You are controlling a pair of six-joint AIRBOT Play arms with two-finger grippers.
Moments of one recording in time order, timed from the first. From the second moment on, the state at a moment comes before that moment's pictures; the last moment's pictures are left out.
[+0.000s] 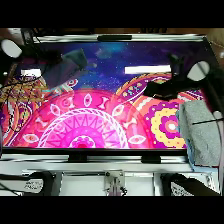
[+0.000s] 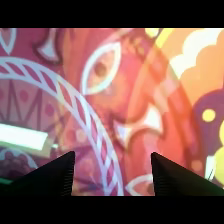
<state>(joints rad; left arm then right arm) -0.12 -1.50 1.81 1.25 -0.99 -1.53 0.12 -1.23 1.41 -1.23 1.32 1.69</state>
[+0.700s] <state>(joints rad) -0.84 -1.40 1.51 1.26 -0.86 -1.64 -0.03 -0.84 1.68 -1.51 1.46 1.69</state>
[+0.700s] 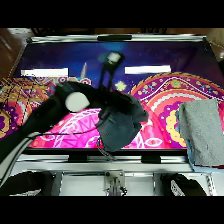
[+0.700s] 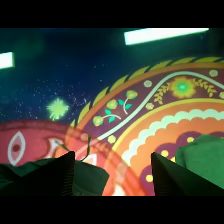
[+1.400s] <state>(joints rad) -0.37 -1.40 1.58 1.27 -1.48 -1.58 -0.03 -1.23 1.69 -1.33 1.64 1.59</state>
